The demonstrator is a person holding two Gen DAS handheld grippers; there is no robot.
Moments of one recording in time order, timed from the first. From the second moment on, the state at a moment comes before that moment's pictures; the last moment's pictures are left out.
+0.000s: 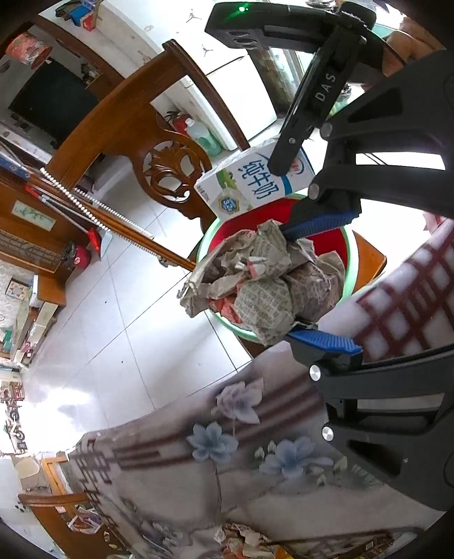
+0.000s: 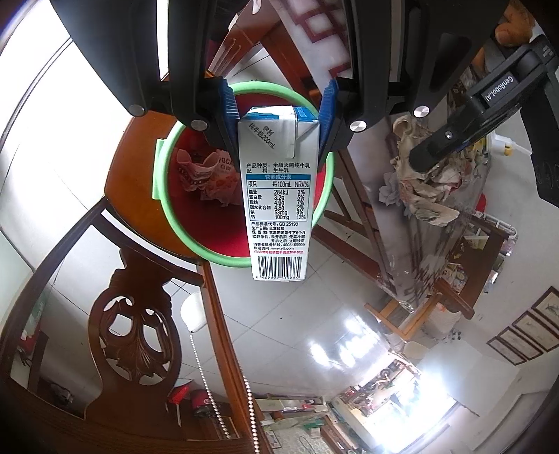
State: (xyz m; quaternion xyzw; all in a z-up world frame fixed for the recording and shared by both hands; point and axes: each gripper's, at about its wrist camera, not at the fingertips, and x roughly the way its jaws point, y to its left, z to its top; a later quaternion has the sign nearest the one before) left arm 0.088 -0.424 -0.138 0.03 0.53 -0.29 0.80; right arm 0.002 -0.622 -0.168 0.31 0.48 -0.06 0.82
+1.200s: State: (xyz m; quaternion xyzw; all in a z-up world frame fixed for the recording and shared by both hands) left arm 0.092 -0.174 -0.155 -0.05 0.51 -0.01 0.86; right arm 0.020 -0.554 -0.160 0.29 0.48 -0.06 0.83
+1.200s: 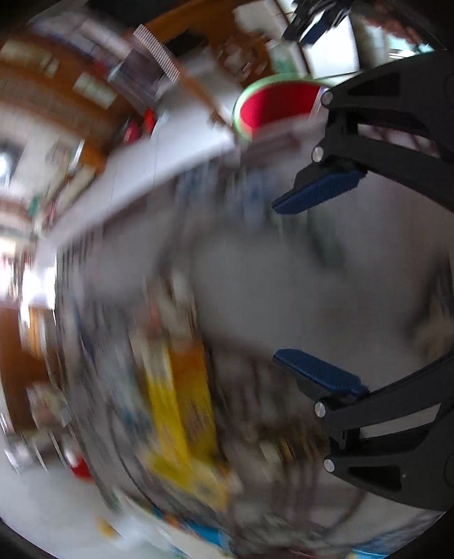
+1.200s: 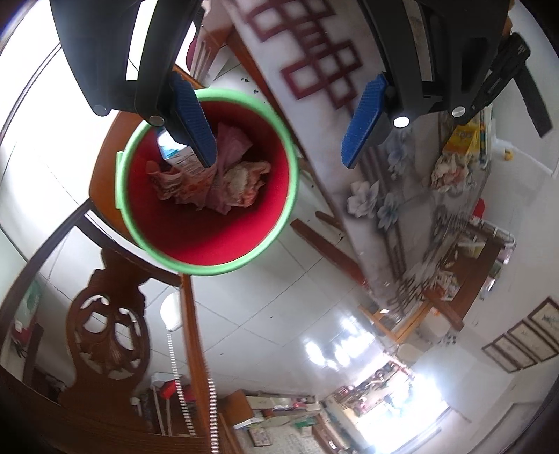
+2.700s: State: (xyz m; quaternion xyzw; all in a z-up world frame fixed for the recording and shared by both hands) left arm -0.004 0.053 -0.194 -0.09 0.57 0.01 0.82; right arm 0.205 -0.251 -0.171 0.27 0.51 0.04 0.81
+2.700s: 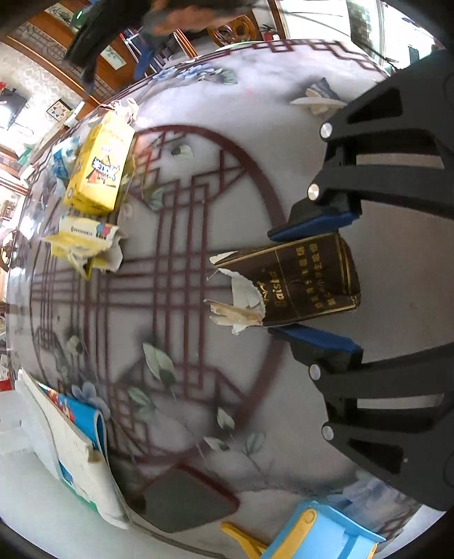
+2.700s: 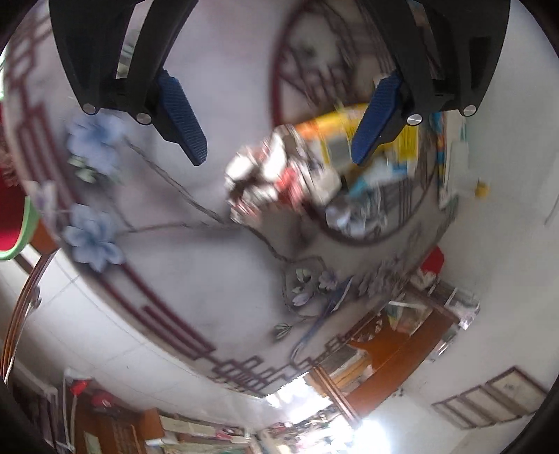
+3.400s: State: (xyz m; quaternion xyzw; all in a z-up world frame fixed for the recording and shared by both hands) left arm -0.011 0.076 -0.199 -0.09 0.57 -0.01 0.81; right arm 0.196 -0.246 -0.174 0.20 0.52 0.03 0.83
